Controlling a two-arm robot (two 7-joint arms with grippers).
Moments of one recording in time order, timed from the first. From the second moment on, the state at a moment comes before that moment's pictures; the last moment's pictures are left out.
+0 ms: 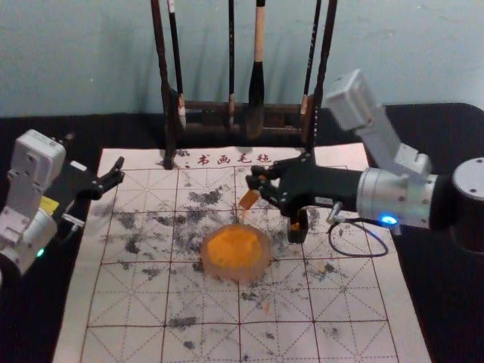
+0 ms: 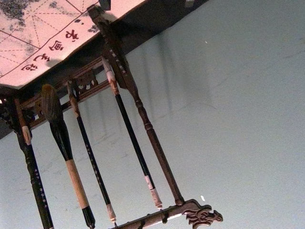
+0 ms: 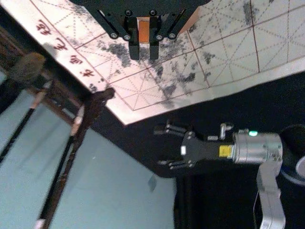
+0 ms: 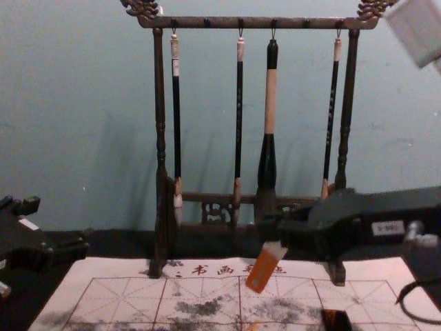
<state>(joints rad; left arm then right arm) -0.20 0.60 0.45 -1.41 -0.25 -0.12 0.03 0.40 0.55 -0.56 -1.60 0.43 0.32 0.60</state>
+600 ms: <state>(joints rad) -0.20 0.60 0.45 -1.41 -0.25 -0.12 0.03 0.50 0.53 -0.69 -1.48 0.35 0.31 0.67</state>
